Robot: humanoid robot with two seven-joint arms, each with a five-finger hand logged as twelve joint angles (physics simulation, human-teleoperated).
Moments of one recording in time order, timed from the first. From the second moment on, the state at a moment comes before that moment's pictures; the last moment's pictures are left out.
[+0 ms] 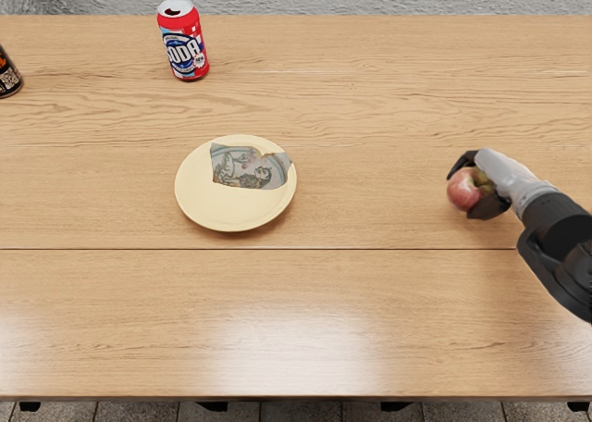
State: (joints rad) left arm -0.04 0.00 -0.08 -0.19 0.02 -0.14 0.42; right arm 0.90 -0.84 0.14 1.72 -1.19 -0.45 -0.61
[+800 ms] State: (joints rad) left arm -0.04 0.00 -0.08 -0.19 0.02 -0.14 0.42; right arm 1.29 -0.53 0.14 1.74 -0.76 -0.34 -0.61
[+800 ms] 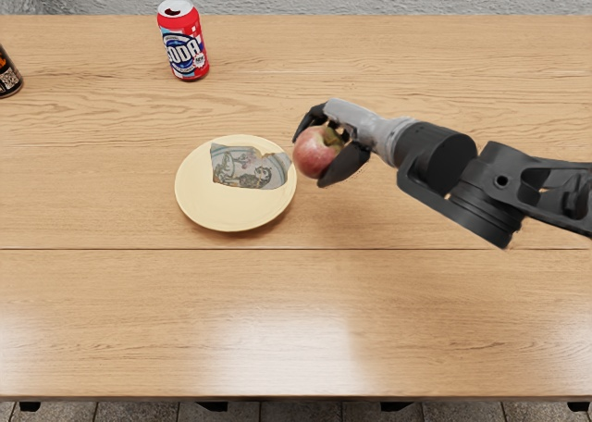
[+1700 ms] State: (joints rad) left arm -0.04 0.00 -0.08 -0.19 0.02 -0.14 0.42; right arm 1.38 -0.08 0.16 1.20 -0.68 -0.29 -0.61
